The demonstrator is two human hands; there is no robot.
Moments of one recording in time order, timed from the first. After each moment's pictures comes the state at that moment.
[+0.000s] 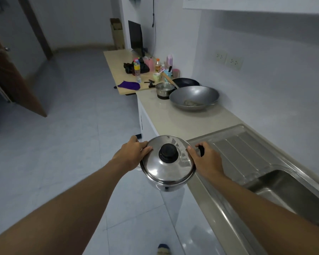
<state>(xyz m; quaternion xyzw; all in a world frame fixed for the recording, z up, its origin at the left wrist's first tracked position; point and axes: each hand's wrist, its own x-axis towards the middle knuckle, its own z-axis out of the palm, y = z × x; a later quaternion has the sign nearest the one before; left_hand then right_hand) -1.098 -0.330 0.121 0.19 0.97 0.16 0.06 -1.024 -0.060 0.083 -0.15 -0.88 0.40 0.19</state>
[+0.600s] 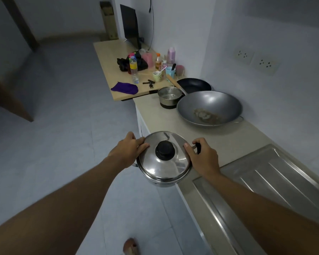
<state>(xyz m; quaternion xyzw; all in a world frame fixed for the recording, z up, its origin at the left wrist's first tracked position) -1.383 -0.327 0.106 0.22 0.96 0.16 0.07 -1.297 -0.062 0.062 -0.17 -0.88 0.40 0.18</state>
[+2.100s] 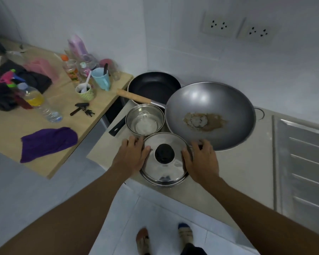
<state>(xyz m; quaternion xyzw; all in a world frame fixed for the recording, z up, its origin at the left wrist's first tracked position) -1.859 -0.221 0.022 0.61 0.79 -0.07 0.07 -1.636 -0.103 -0.002 -0.48 -0.86 0.12 0.14</state>
